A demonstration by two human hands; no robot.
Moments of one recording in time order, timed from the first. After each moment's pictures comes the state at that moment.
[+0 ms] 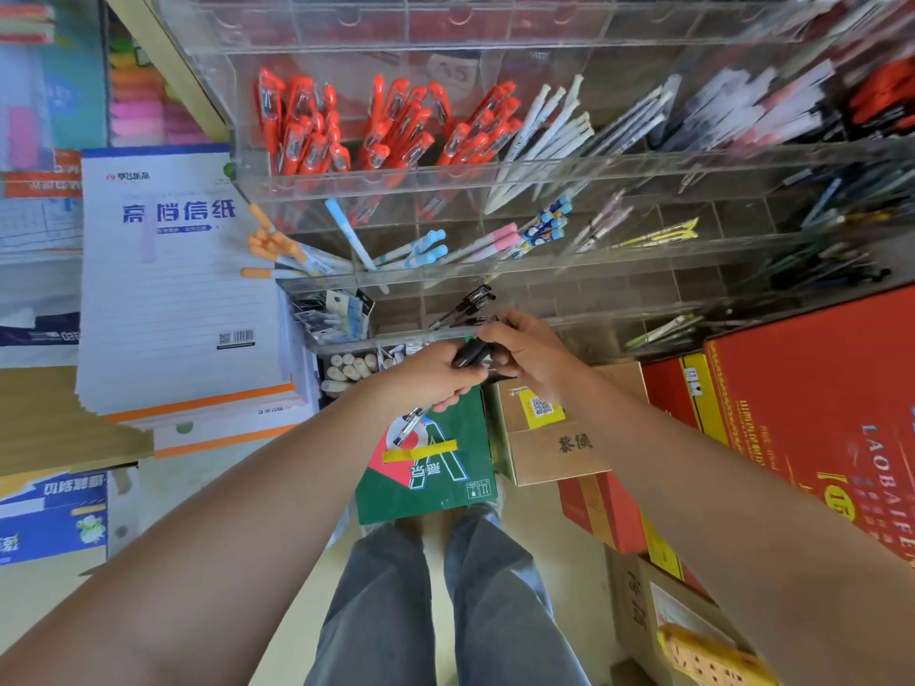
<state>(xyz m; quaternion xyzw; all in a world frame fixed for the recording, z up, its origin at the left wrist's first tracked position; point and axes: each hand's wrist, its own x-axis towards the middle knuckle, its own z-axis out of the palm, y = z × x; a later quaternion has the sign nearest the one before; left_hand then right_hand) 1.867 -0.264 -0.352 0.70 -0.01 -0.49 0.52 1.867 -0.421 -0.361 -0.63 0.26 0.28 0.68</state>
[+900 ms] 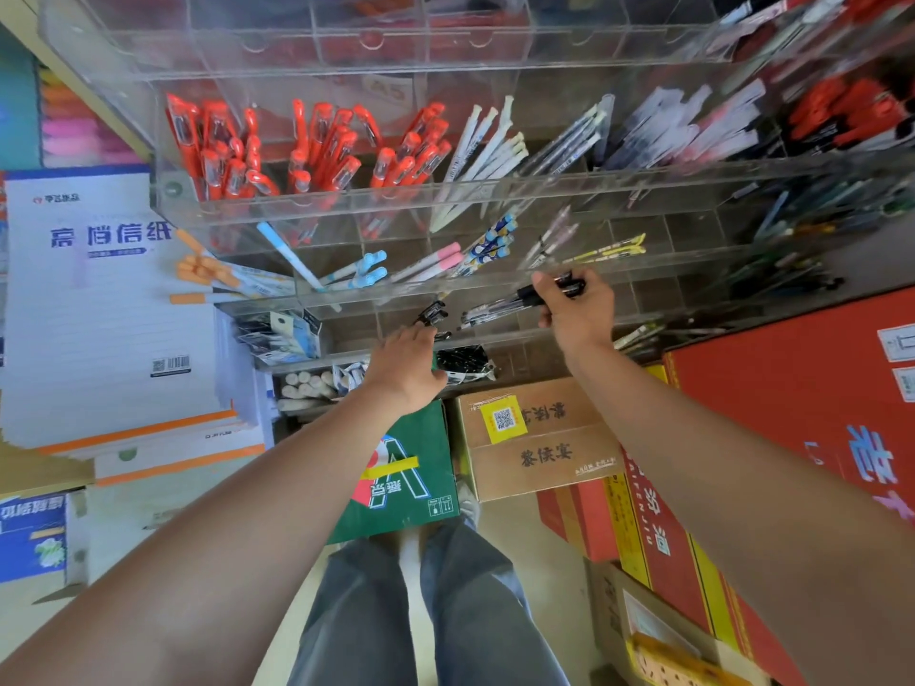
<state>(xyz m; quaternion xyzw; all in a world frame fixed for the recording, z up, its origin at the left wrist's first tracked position) 1.890 -0.307 -0.374 0.93 -0.12 -0.32 0.16 1.904 -0.508 -0.340 -0.71 0.35 -0.02 0.61</state>
